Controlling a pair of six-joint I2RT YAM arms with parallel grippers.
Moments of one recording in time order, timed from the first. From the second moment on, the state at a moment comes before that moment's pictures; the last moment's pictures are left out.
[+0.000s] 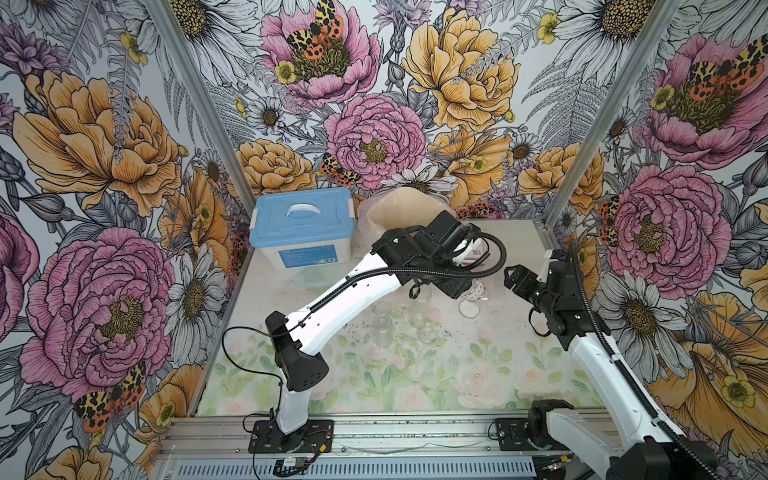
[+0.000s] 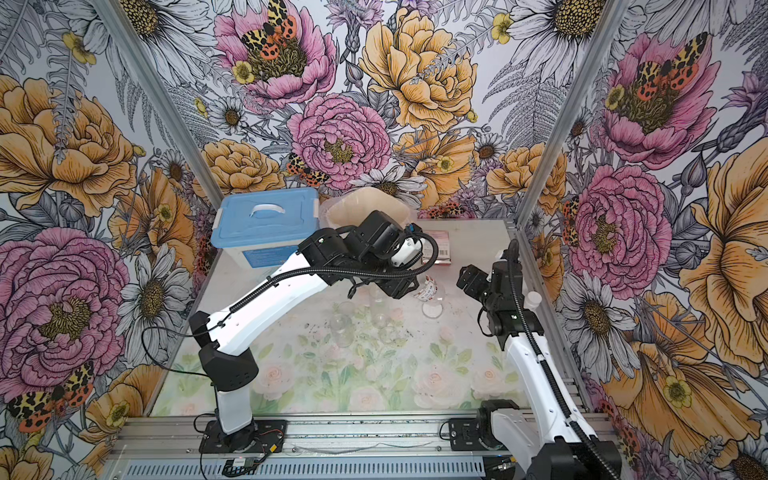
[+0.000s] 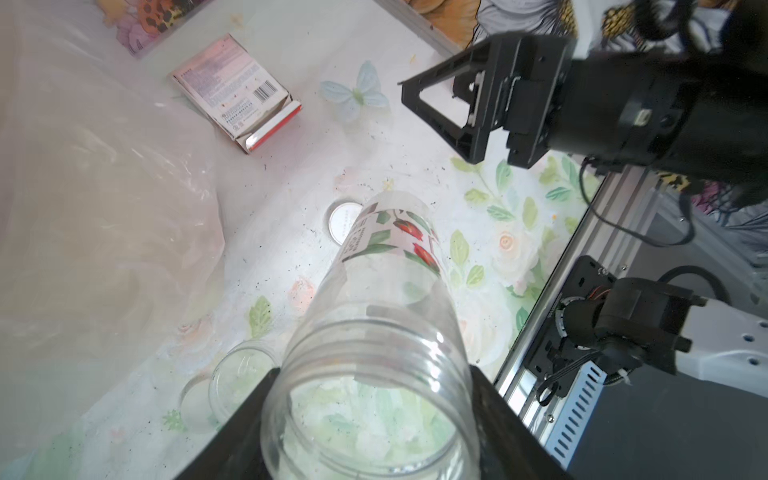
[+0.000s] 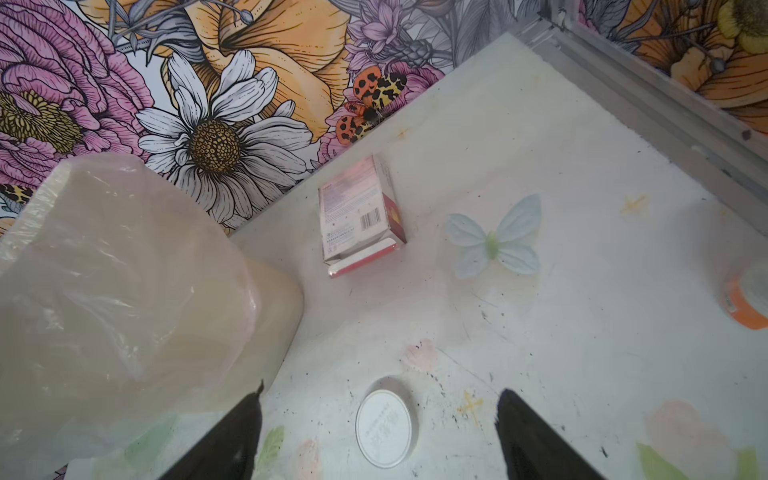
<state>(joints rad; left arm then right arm) -0.98 1.93 2.25 -1.26 0.02 -0.13 0.01 0.99 0.77 -0.35 -0.09 0.55</state>
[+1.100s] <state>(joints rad) -1.00 2.25 2.43 -1.47 0.02 -0.04 -0.10 1.00 0.76 -0.41 -0.08 0.49</state>
